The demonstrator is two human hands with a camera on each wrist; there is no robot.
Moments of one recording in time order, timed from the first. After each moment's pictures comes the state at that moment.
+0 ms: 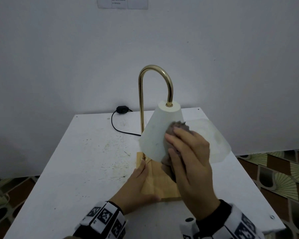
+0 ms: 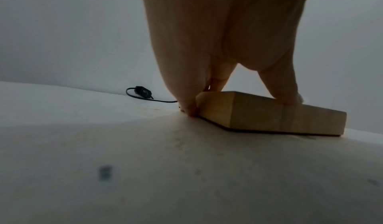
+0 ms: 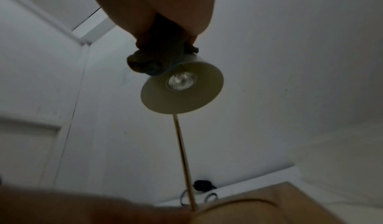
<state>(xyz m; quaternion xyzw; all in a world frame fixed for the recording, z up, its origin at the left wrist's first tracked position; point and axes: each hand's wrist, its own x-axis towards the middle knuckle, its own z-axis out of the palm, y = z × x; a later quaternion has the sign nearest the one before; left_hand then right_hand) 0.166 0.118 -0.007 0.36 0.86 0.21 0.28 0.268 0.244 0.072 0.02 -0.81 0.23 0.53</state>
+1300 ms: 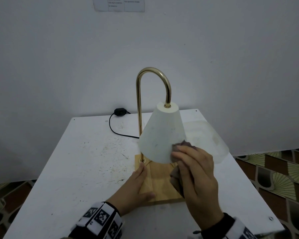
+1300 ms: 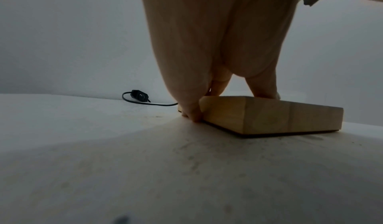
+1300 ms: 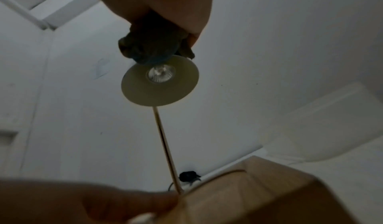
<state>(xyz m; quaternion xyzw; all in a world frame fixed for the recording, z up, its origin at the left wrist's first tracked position) 0.160 0.120 -0.002 0.39 0.86 0.17 0.28 0.283 0.255 0.047 -0.02 -0.82 0.26 0.51</state>
